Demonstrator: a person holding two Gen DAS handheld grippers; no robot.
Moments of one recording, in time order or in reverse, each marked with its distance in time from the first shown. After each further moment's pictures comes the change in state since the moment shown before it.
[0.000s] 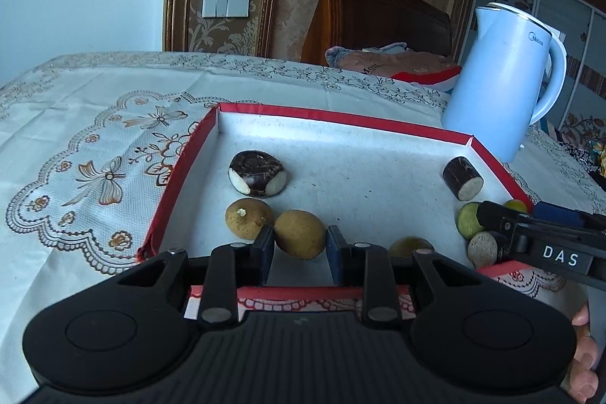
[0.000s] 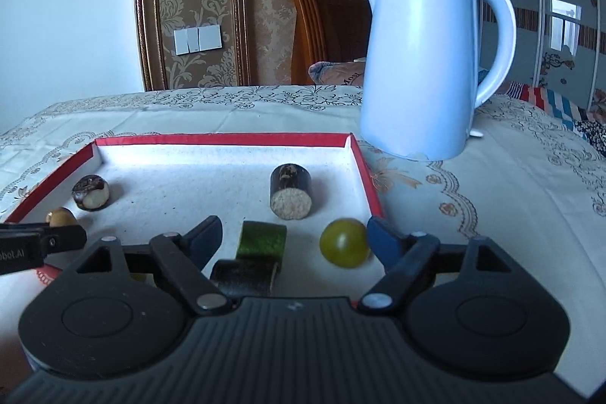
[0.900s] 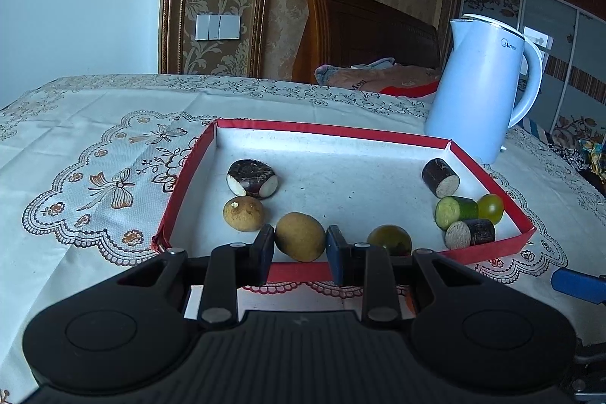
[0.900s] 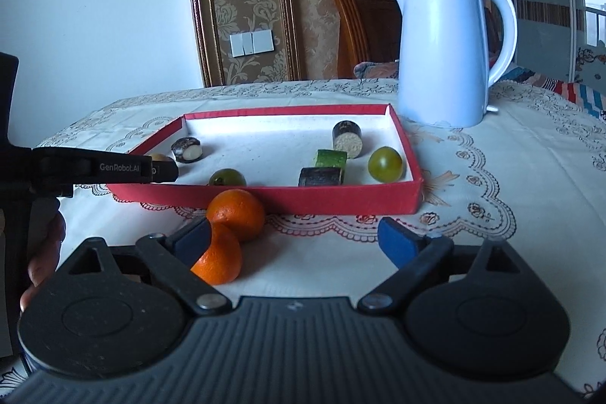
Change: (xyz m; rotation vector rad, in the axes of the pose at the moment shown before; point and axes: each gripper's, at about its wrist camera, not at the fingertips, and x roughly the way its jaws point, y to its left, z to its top) left arm -0.026 -0.002 -0.012 0.024 -0.059 -0.025; right arm -0.093 0.012 -0.052 -0.003 -0.014 0.156
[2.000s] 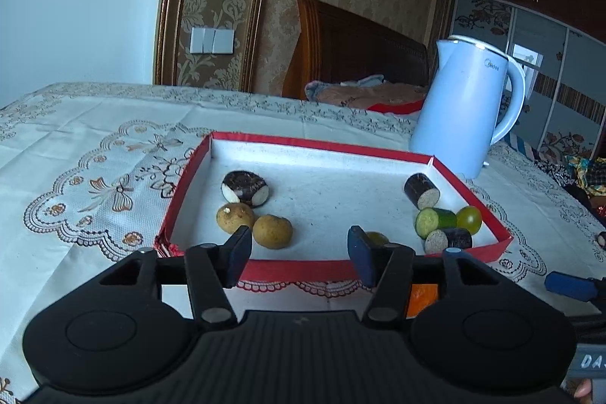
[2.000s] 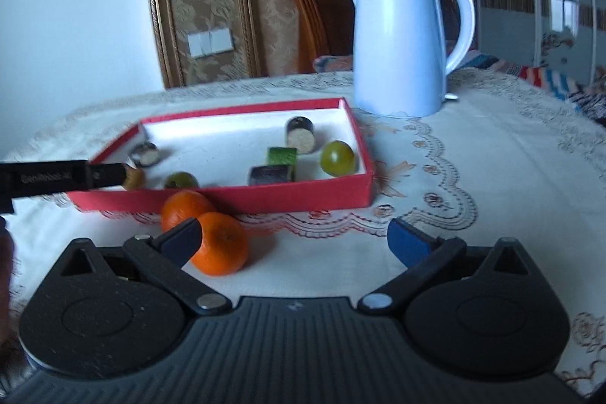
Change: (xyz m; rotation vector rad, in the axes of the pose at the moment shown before) left arm -0.021 0.003 -0.003 -0.019 -0.064 -0.043; right arm -0.001 -0.018 0.002 0.069 0.002 -0.085
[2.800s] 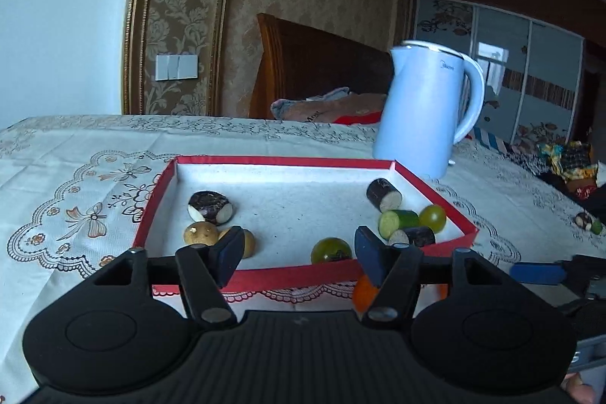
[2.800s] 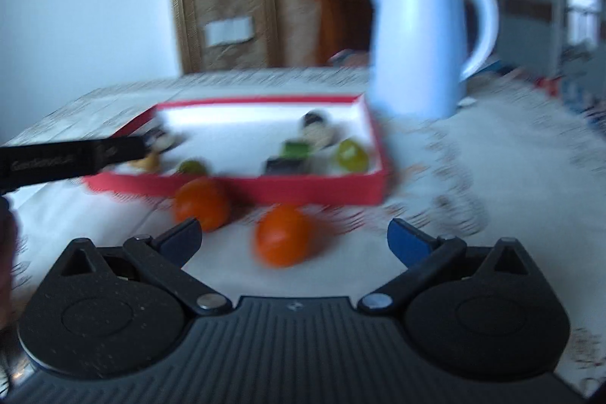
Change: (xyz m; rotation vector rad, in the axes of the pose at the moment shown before) left arm -0.010 -0.019 -0.006 0.106 -0.043 -0.092; right arm 0.003 0.004 0.000 -0.075 0.058 0.032
